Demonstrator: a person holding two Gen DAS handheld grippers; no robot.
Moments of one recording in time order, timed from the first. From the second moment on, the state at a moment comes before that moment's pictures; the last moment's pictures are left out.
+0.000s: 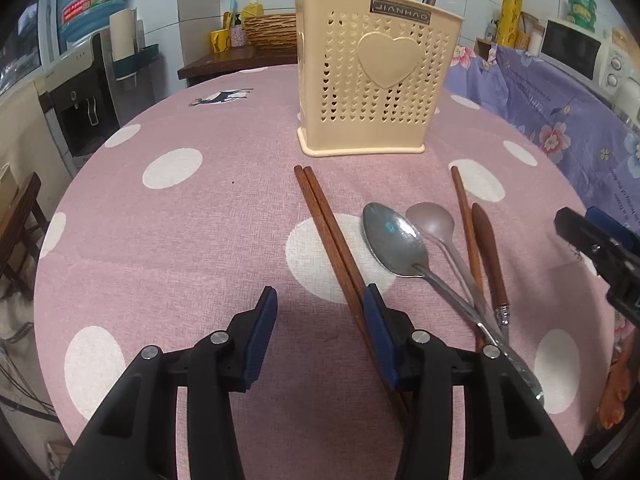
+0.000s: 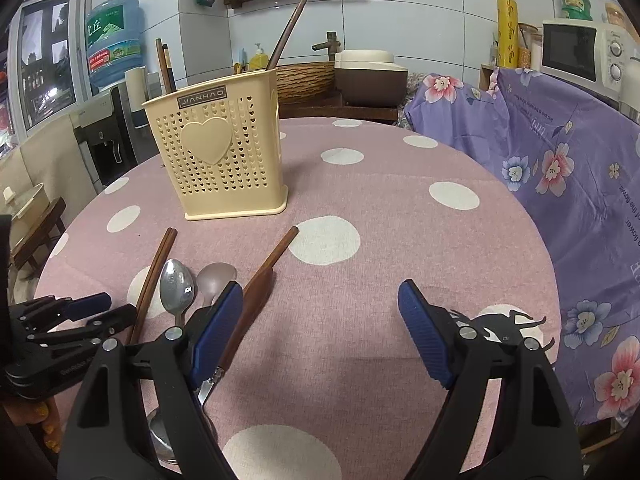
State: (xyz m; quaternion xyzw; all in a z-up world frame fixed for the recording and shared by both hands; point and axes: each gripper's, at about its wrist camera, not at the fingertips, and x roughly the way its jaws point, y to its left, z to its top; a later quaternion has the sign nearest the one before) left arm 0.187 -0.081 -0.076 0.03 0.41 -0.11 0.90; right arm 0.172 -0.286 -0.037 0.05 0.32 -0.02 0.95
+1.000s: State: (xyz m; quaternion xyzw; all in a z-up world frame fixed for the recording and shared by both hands) left arm 0.188 -0.010 -0.057 -0.03 0.40 -0.06 0.91; right arm 0.211 -0.186 -0.053 -0.05 0.42 0.21 0.88
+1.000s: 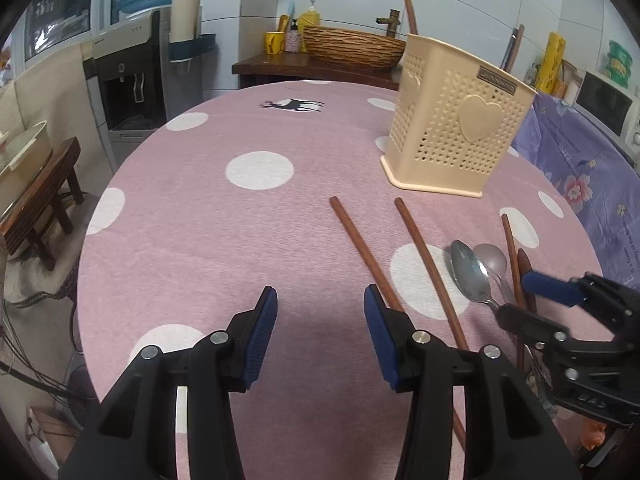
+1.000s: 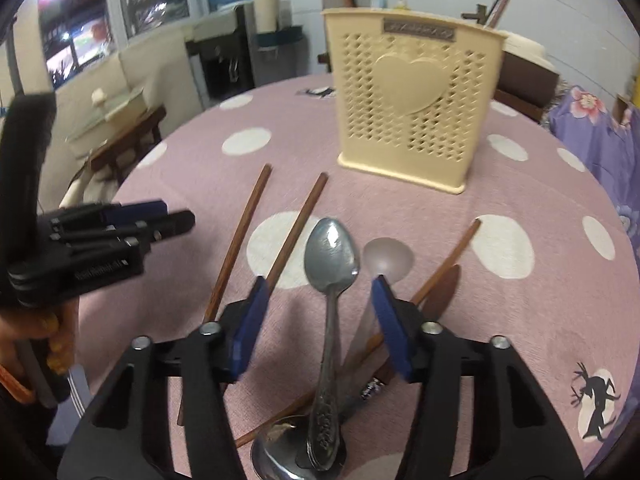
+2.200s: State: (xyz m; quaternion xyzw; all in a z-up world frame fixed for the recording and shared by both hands) left arm 0.193 -0.009 -0.062 -0.04 0.41 -0.07 0.91; right arm 0.251 -0.178 -0.049 -0.03 0.42 0.18 0.89
